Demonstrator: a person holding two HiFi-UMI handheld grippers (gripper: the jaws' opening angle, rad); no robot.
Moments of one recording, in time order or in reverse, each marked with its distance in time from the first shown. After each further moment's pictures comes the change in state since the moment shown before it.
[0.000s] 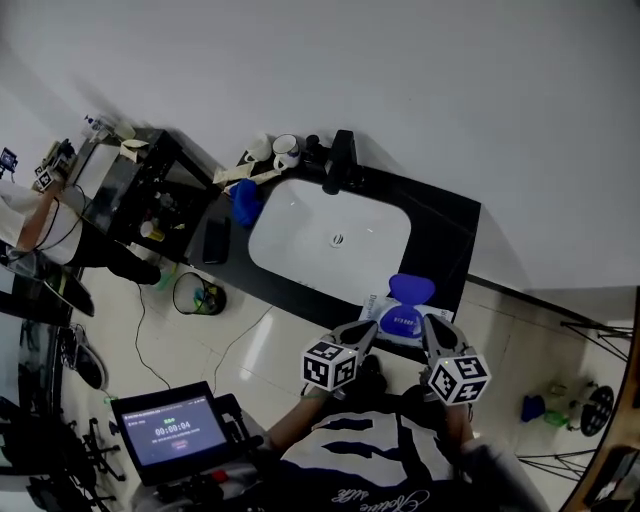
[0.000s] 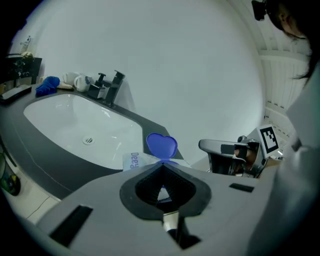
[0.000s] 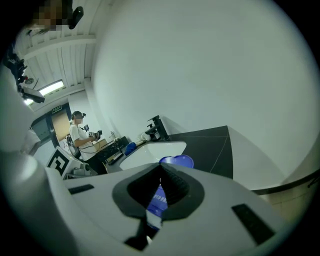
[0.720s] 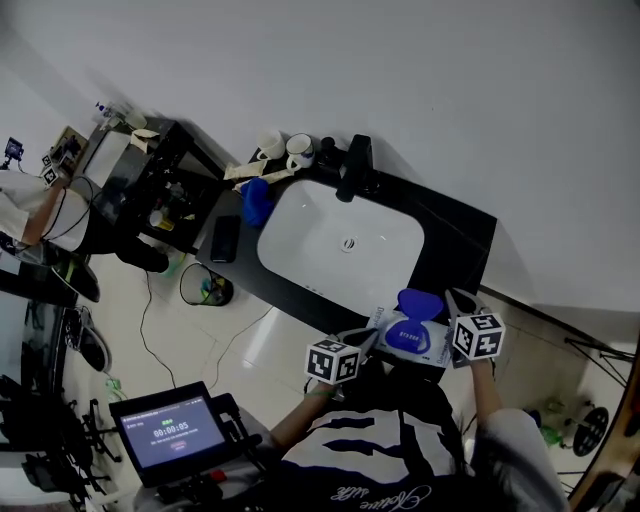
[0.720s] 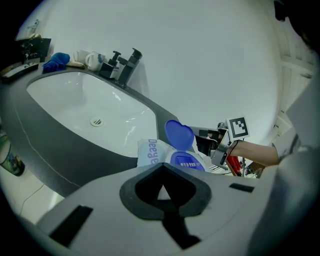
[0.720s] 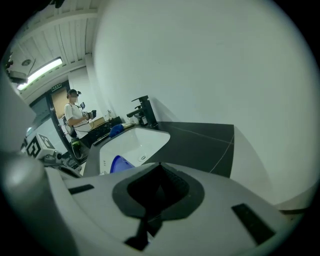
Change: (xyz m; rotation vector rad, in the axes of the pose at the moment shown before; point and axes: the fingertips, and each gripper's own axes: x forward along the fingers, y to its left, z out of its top) left arm 0.020 0.027 -0.025 -0.140 0.137 0.045; right arm 0.081 -0.099 0.009 -0.151 0.211 -0.006
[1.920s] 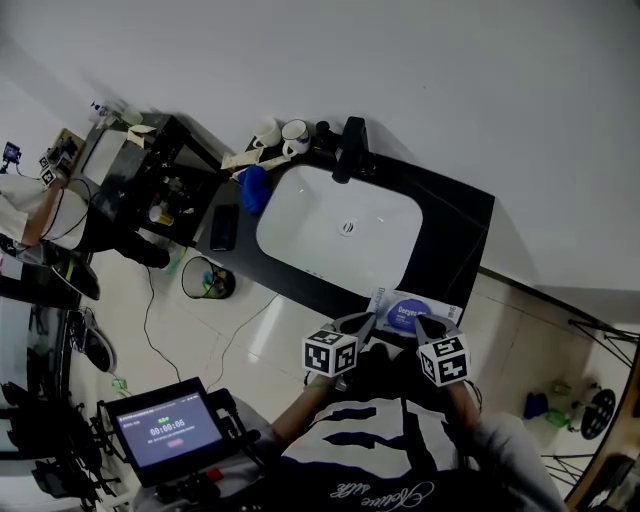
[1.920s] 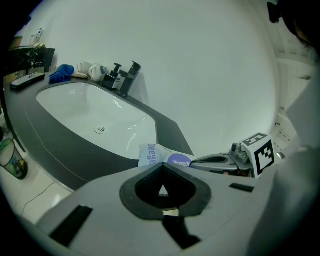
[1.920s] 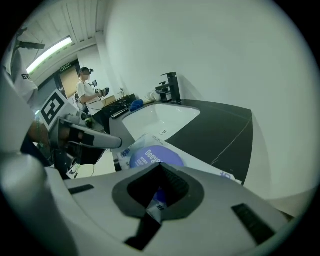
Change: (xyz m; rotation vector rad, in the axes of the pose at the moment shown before) left arm -0.021 -0.003 0.005 0.026 -0.085 0.031; right arm -0.030 0.105 -0.084 -0.133 0.216 0.059
